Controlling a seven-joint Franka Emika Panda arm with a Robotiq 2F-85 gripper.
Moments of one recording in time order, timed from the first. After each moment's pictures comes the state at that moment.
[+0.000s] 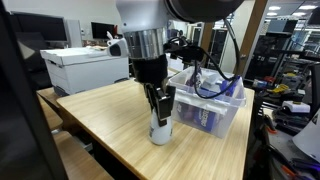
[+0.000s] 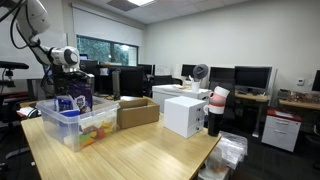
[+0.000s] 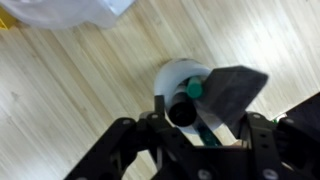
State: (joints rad) arm 0.38 0.40 0.28 -1.88 -0.19 2.07 -0.17
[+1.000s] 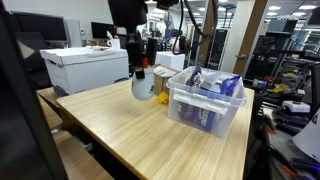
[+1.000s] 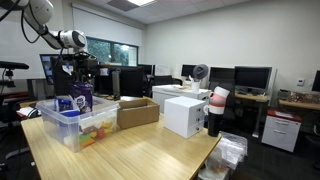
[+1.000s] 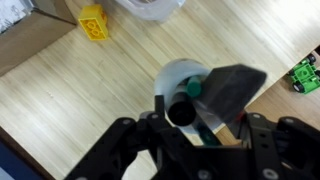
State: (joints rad) arm 0.41 0.43 0.22 -1.53 -0.26 1.77 0.03
